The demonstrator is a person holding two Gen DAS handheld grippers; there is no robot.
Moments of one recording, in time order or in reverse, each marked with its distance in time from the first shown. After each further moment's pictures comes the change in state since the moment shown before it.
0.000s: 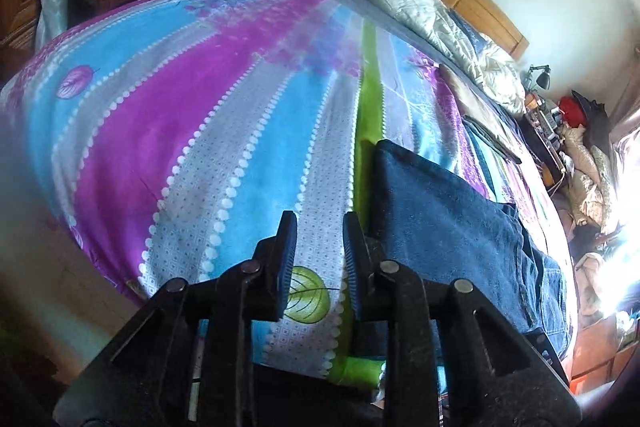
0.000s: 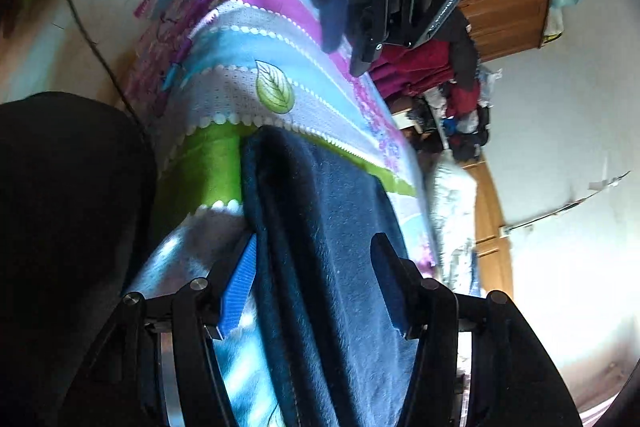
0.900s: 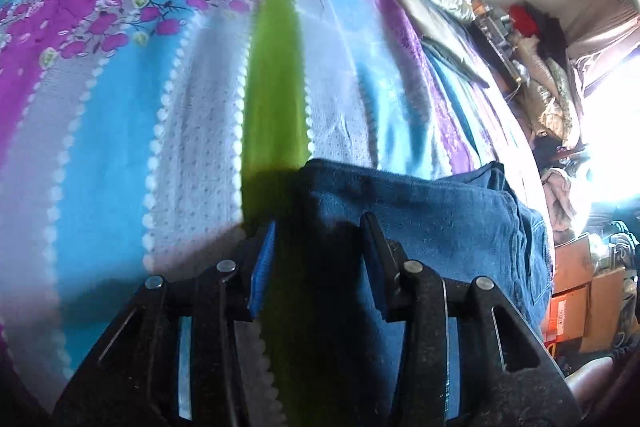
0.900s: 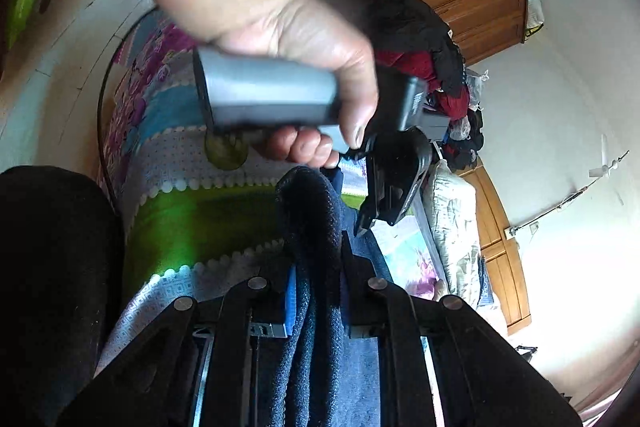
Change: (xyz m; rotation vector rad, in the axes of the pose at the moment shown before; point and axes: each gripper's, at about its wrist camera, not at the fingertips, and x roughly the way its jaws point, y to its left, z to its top) left arm 0.147 -0.045 0.074 0.214 0.358 -0.249; right arm 0.011 -0.038 0.008 0.118 -0.095 0.032
